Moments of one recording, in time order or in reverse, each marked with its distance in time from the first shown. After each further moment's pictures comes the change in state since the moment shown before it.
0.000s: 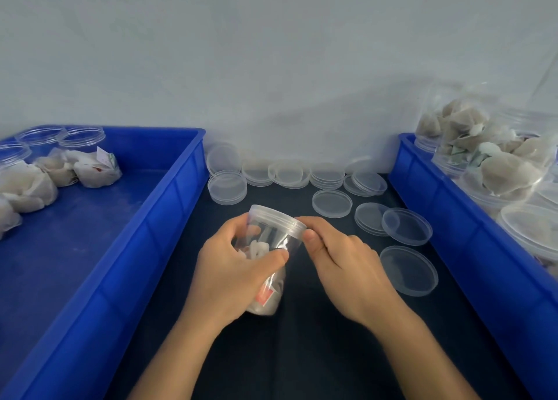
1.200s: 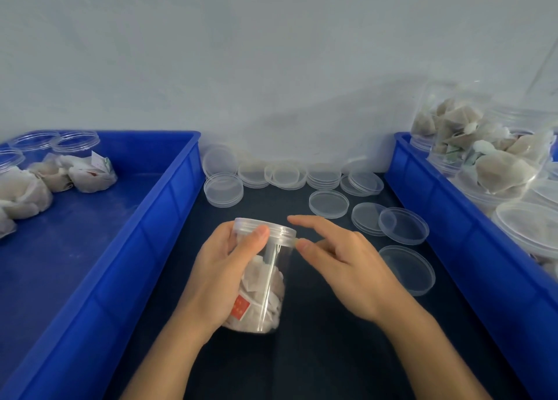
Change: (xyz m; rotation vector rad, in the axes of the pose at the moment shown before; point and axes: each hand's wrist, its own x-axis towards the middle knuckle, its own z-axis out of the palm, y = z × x) left_hand 0.001 0.004 -0.009 -0.235 -0.129 -0.018; right_hand 0.003 0.017 -0.008 0.260 -0.017 -0.114
